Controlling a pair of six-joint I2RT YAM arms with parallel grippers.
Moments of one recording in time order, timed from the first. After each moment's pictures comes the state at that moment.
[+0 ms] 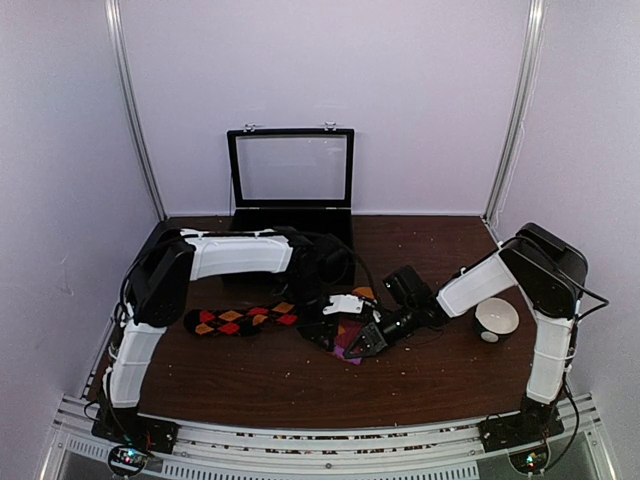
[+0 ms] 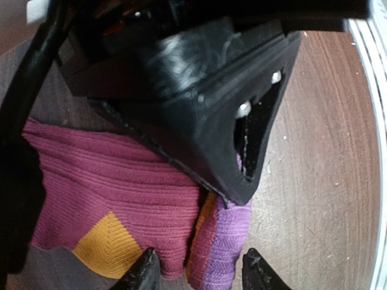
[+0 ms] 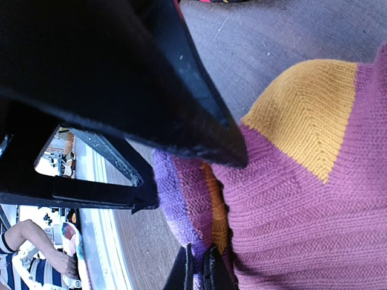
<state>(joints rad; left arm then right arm) -0.91 2.29 1.84 -0.97 0.44 0.83 0.69 1.95 0.88 0.12 -0.87 0.32</state>
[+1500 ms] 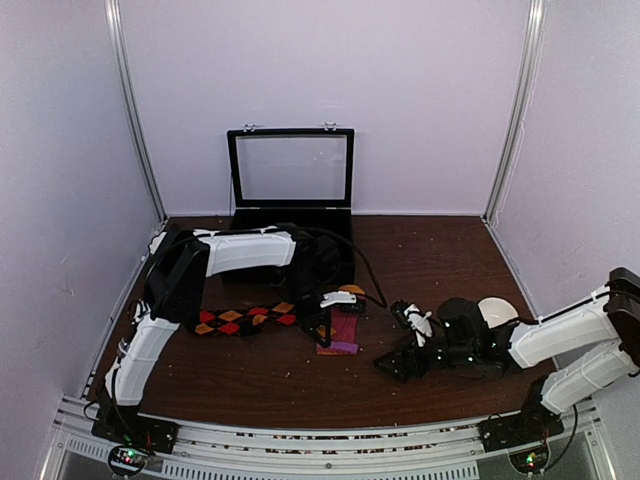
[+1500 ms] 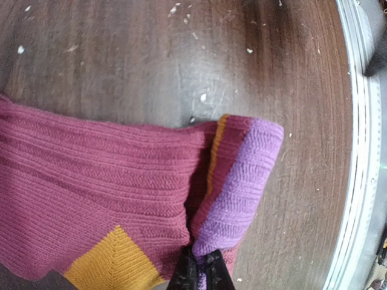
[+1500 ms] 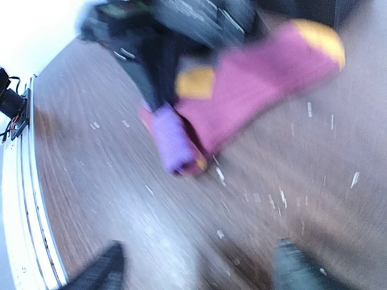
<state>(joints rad) -0.84 2.42 1.99 -1.16 0.55 0.67 0.85 1.36 0.32 0.43 -0.22 0.29</state>
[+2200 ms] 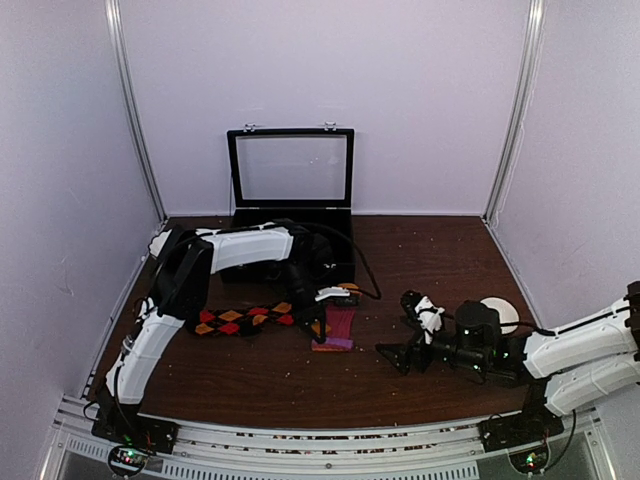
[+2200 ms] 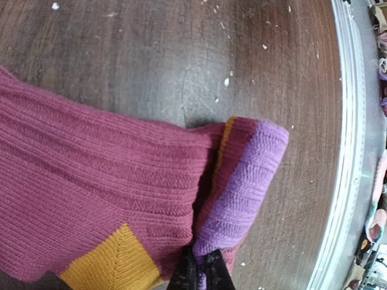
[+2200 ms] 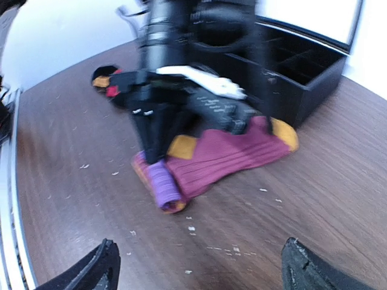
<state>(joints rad) -0.78 2.49 2.09 -1.27 0.62 0.66 0.94 1.19 0.25 0.59 0.06 0.10</state>
